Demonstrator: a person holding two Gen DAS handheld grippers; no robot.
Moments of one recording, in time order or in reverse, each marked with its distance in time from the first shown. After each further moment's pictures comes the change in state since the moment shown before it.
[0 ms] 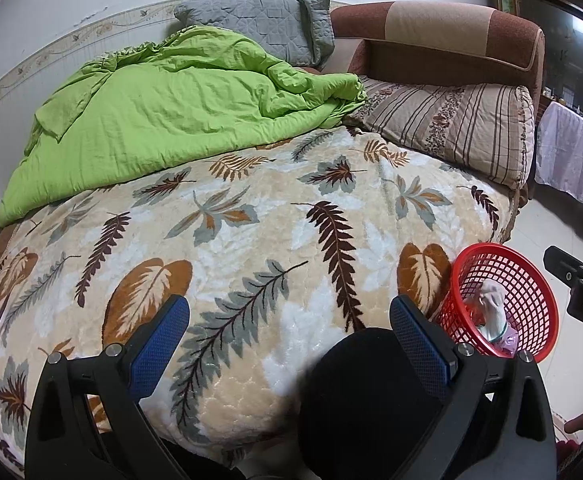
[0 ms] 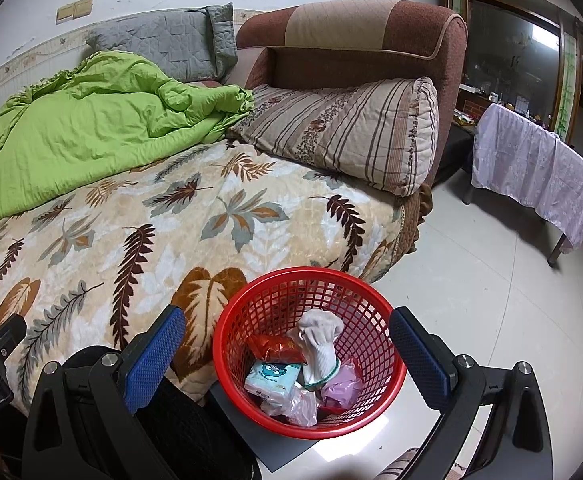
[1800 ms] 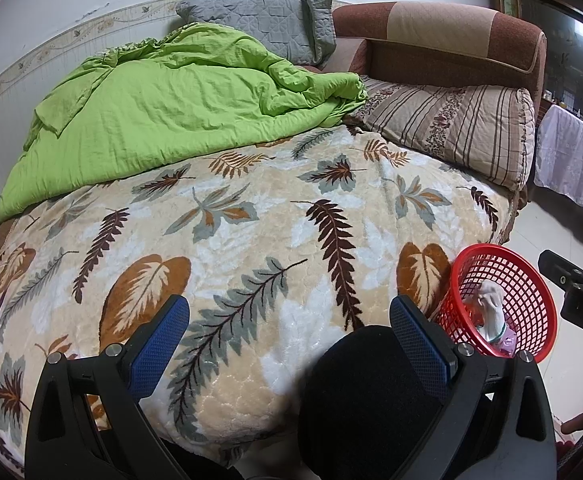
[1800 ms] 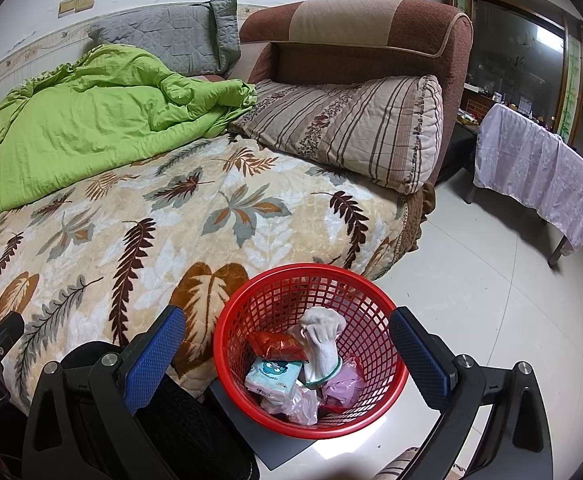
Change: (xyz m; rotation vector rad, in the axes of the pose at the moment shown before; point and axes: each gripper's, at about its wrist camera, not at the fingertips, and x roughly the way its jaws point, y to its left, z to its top) left arm 0.001 0.002 0.000 -0.005 0.000 -0.004; right arm 0.008 0.002 -0.001 -0.016 0.014 0.008
